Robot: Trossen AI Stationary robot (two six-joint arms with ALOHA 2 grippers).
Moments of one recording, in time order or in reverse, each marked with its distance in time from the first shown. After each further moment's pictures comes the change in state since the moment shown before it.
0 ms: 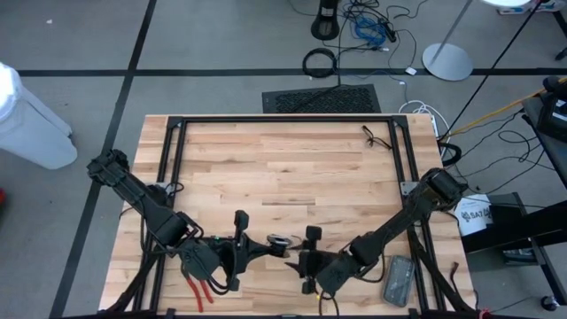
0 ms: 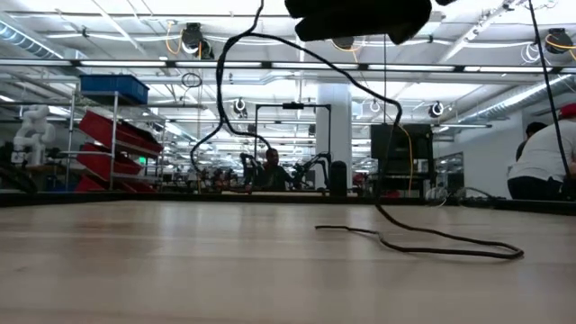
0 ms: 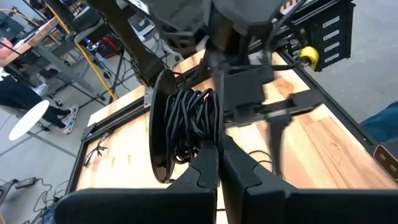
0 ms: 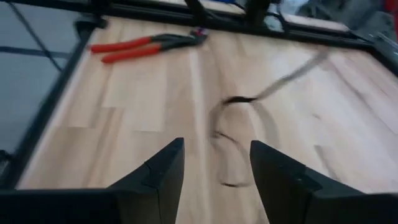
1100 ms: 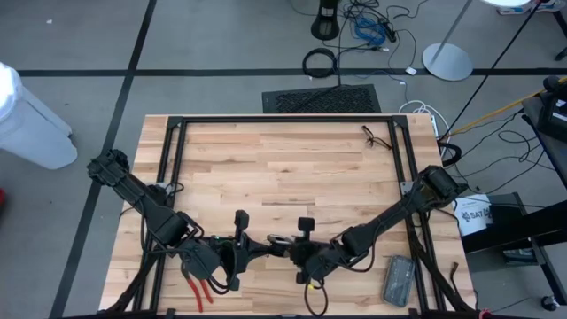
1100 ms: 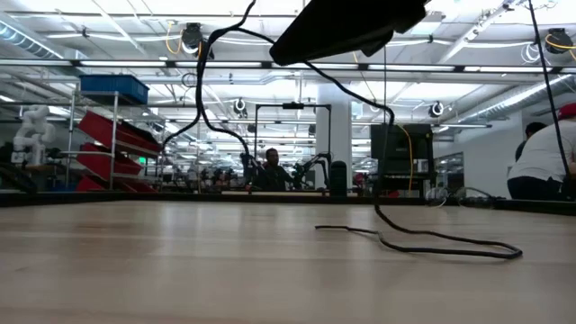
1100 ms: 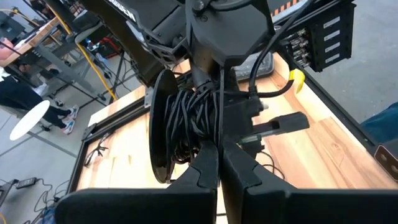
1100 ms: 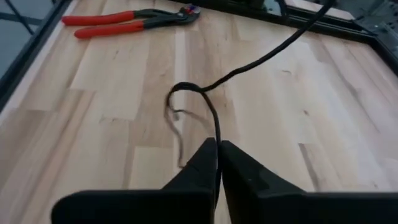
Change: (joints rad) left arm 0.000 0.000 0.000 0.001 0.000 0.002; right arm -0.089 0.003 0.044 -0.107 -0.096 -0.072
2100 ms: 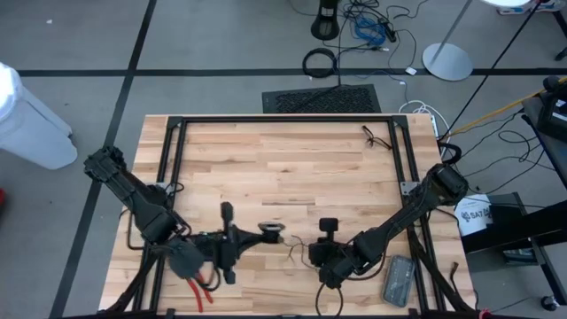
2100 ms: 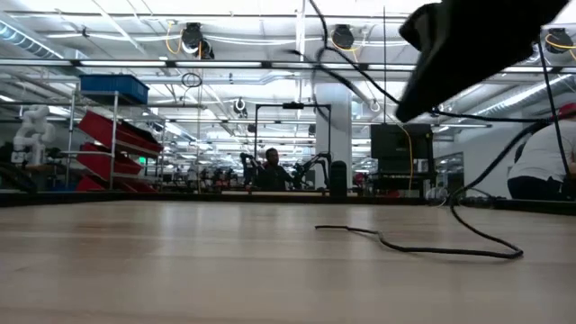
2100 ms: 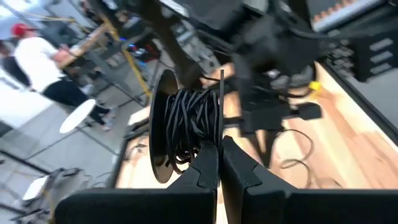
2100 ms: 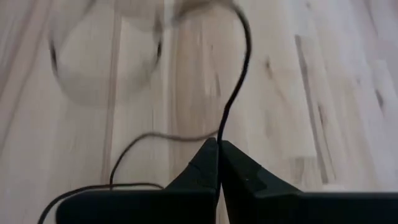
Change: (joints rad) left arm -0.041 -0.048 0.001 0.008 -0.179 0.024; right arm 0.079 -0.071 -0.001 -0.517 -0.050 0.256
